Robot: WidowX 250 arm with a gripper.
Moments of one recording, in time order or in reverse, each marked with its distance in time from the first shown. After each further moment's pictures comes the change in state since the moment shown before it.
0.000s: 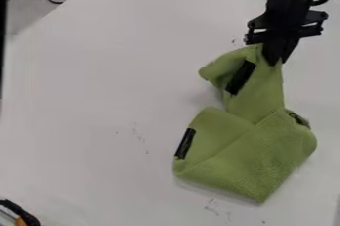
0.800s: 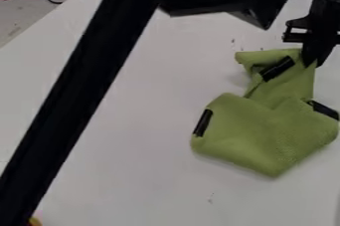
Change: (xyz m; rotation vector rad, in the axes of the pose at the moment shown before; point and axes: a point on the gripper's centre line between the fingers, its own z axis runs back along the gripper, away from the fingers) arm 0.015 -0.070 -0.034 -0.058 0.089 -0.283
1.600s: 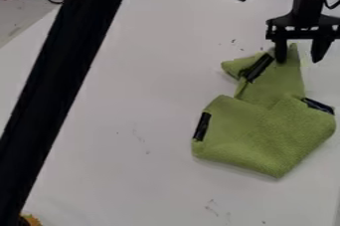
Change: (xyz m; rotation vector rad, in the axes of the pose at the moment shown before) arm 0.013 0.019 0.012 -0.102 -0.035 -0.053
